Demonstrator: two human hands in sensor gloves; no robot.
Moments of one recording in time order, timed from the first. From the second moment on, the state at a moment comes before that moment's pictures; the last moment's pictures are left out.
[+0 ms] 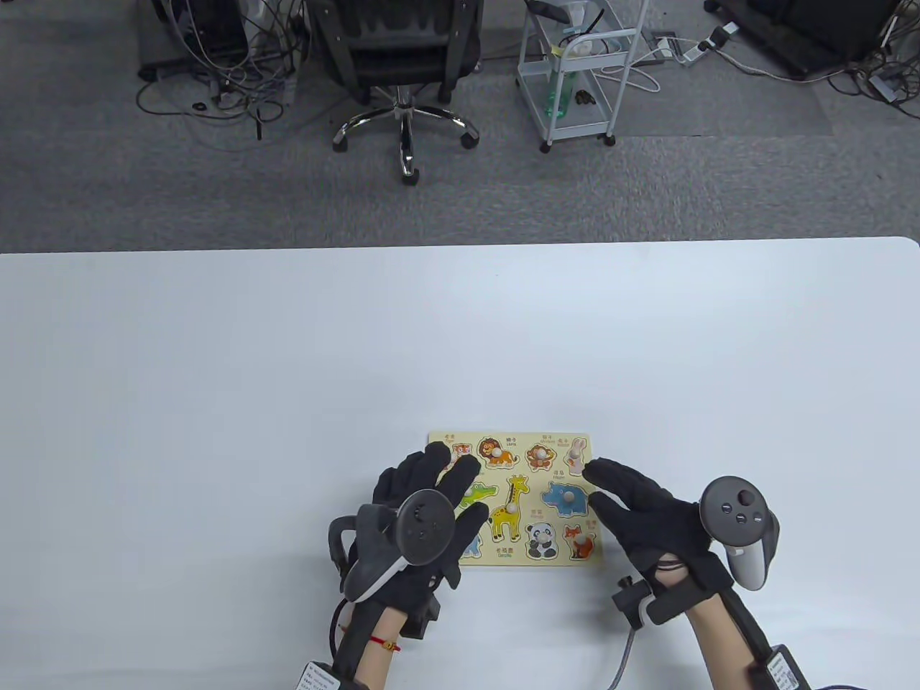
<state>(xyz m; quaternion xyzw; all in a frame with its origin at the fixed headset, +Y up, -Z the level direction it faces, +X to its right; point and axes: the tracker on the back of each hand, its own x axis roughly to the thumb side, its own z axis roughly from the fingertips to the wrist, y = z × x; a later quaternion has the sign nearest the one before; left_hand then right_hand) -0.099 -0.667 -0.182 0.01 -0.08 0.20 0.98 0.227 -0.734 -0.202 0.06 0.03 0.84 0.54</state>
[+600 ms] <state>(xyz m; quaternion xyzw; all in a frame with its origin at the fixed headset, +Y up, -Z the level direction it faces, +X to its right) -0.102 -0.718 -0.189 -0.01 -0.12 0.23 0.97 0.214 -0.749 -0.207 0.06 0.06 0.86 0.50</state>
